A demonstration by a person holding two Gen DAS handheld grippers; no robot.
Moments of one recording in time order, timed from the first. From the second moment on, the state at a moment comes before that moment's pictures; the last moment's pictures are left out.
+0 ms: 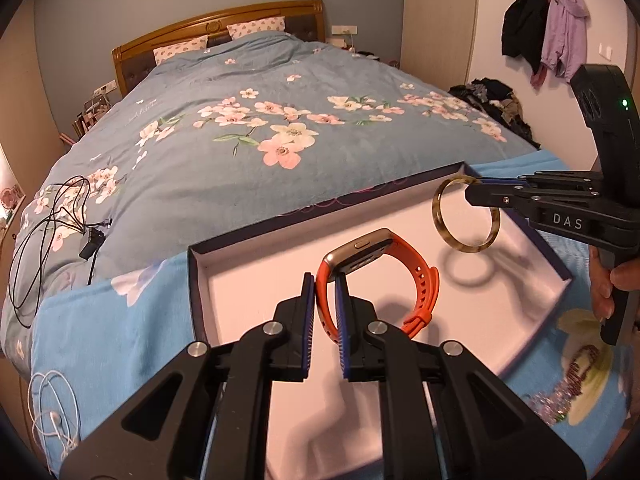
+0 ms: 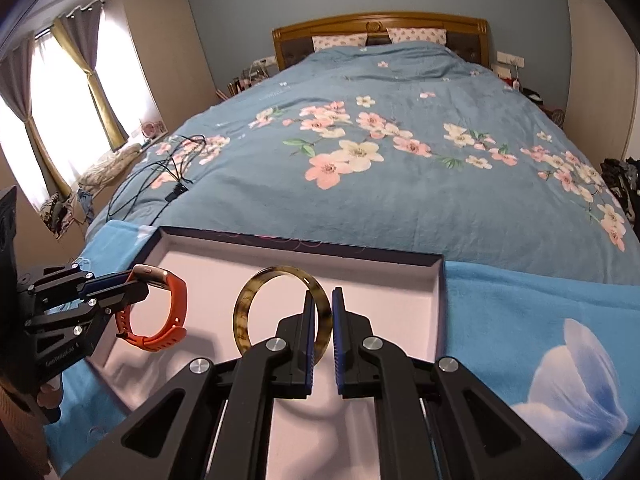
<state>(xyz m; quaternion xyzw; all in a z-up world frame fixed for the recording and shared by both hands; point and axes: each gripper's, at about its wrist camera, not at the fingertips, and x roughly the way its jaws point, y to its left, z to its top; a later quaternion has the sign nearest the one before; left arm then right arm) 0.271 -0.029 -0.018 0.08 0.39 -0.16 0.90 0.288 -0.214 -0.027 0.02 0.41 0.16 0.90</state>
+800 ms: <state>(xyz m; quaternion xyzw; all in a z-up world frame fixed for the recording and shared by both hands) 0.351 -0.034 -0.057 0.09 0.46 -0.13 0.87 0.338 -0.200 -0.053 0.01 0.46 0.11 0.88</state>
